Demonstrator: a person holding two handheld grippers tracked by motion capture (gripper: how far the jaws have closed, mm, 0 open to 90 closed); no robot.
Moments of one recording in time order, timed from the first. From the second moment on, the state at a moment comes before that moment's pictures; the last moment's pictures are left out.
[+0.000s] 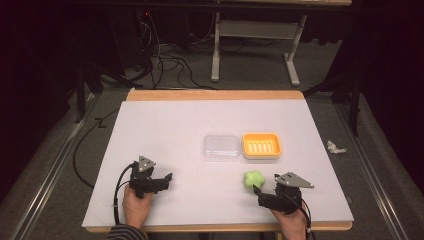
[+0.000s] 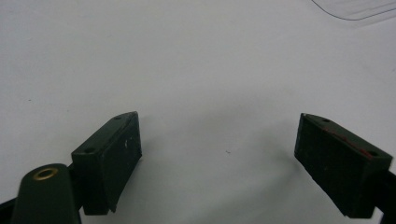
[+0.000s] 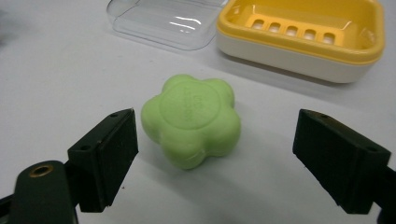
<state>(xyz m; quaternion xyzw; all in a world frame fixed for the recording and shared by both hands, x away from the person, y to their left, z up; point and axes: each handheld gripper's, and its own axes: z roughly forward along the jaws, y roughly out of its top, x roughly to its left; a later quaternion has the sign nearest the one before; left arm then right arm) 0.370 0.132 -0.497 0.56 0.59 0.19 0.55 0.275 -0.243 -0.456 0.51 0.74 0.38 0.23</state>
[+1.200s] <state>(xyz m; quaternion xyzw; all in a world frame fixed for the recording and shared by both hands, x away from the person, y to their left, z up) 0.370 0.132 -0.497 0.56 0.59 0.19 0.55 0.316 -0.211 -0.475 0.49 0.80 0.29 0.19</state>
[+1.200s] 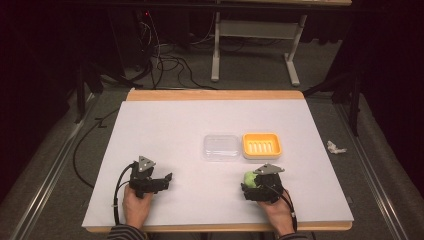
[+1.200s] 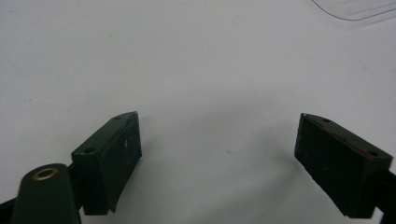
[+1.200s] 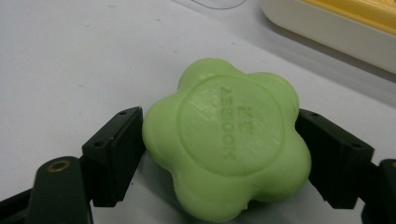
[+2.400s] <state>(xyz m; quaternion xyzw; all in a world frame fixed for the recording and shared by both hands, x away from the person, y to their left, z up) 0.370 0.133 -0.497 0.55 0.59 0.18 0.55 0.316 -0.221 -0.468 0.47 0.81 0.30 0.17</state>
